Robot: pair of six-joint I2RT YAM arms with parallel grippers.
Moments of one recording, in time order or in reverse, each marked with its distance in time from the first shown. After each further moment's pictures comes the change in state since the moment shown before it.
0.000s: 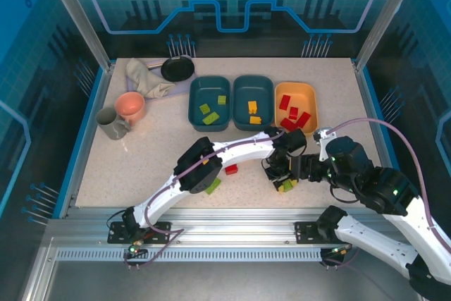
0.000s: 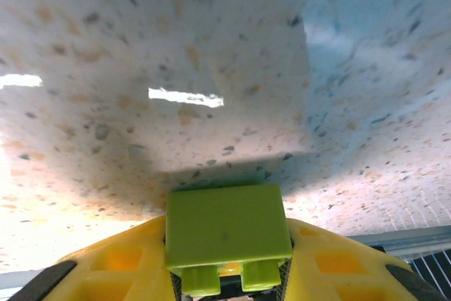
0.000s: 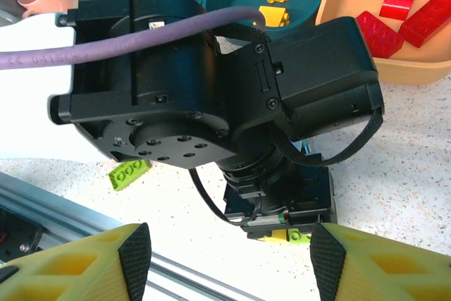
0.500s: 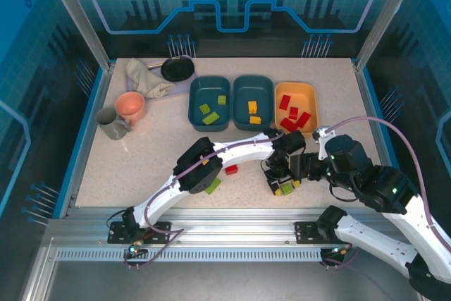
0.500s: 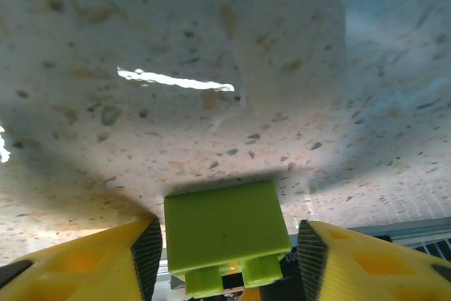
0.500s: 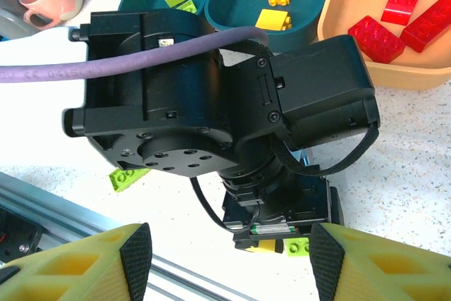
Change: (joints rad) left arm -0.012 0.000 -0.034 0.020 0.067 -0.018; right arm 0.000 0.013 0.010 0.006 0.000 -0.010
